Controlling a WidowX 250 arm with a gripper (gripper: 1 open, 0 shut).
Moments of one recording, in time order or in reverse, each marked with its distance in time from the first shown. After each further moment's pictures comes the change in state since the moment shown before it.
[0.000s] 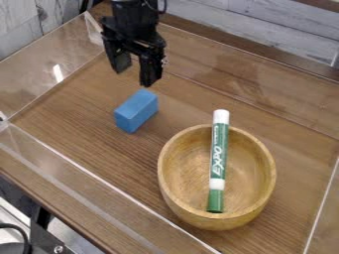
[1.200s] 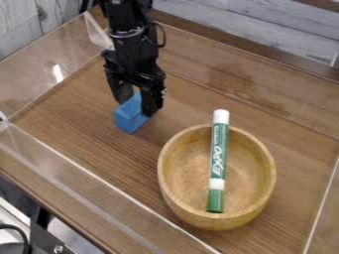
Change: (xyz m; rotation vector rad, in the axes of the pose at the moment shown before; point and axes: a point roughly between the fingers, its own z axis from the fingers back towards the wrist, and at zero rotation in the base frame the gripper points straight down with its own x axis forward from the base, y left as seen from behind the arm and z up) arm -0.020 0.000 -0.036 -0.062 0.041 0.041
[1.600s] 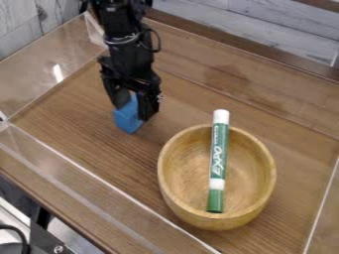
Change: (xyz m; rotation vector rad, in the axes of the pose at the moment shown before) arm -0.004 0.006 -0.005 -0.012 -0.011 0.026
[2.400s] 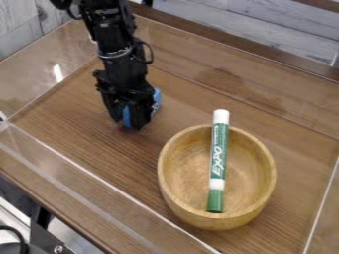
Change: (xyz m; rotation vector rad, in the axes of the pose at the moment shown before) arm -0.004 0.000 -0.018 -0.042 0.015 0.002
